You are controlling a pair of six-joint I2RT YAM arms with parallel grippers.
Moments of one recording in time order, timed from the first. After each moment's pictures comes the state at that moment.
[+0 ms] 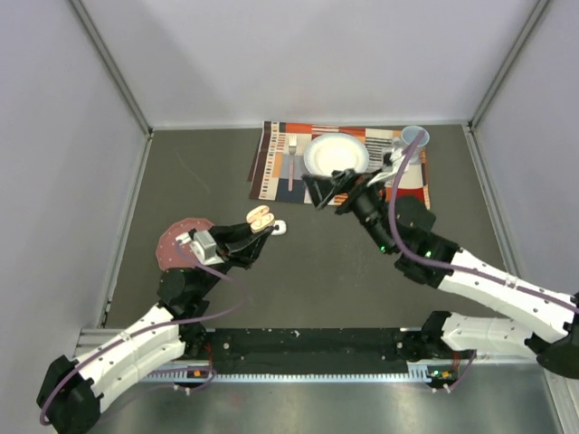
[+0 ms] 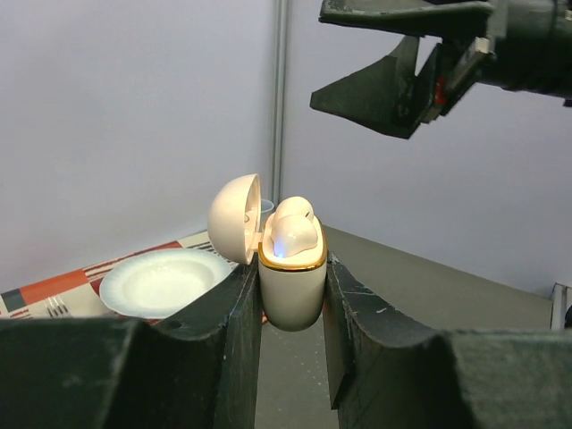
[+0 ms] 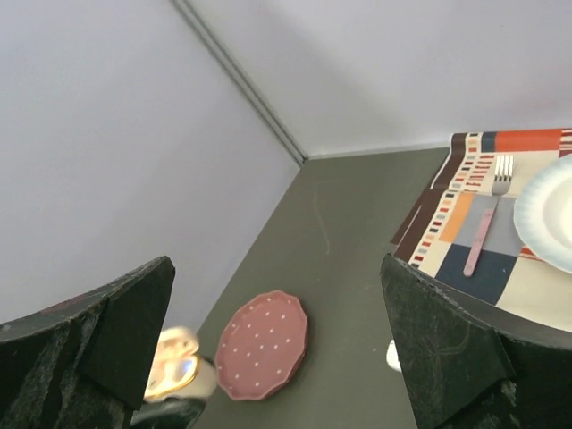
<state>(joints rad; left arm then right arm) -0.70 0.59 0.18 0.94 0.18 -0.17 1.07 1.02 0.94 0.28 0.51 0.47</state>
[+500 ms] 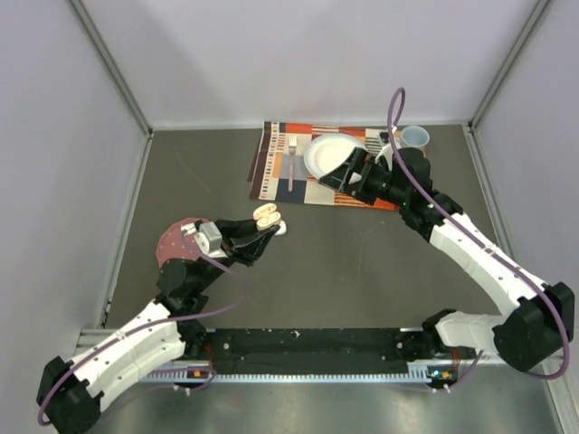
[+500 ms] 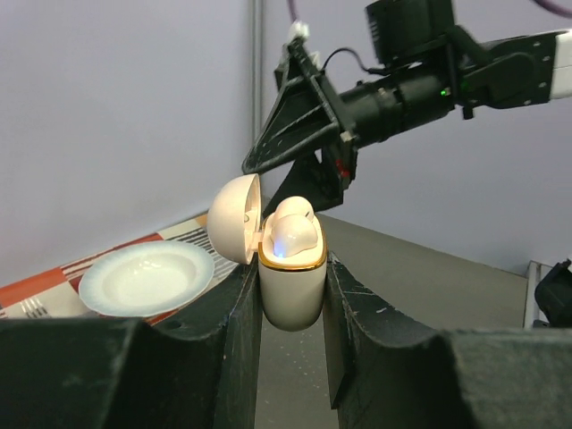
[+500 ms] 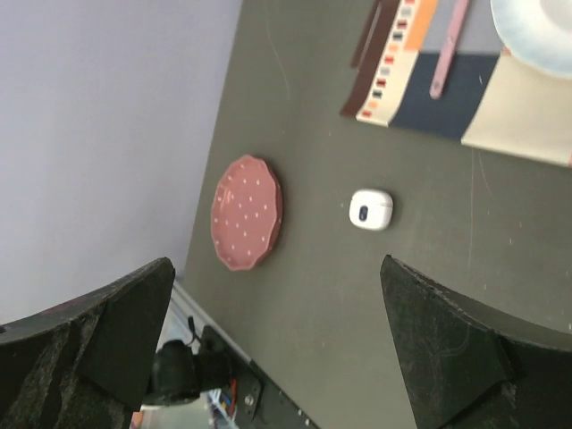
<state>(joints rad) -0.70 0.60 0.27 0.80 0.23 -0.17 0.50 1.20 1.04 -0.12 -0.27 0.80</state>
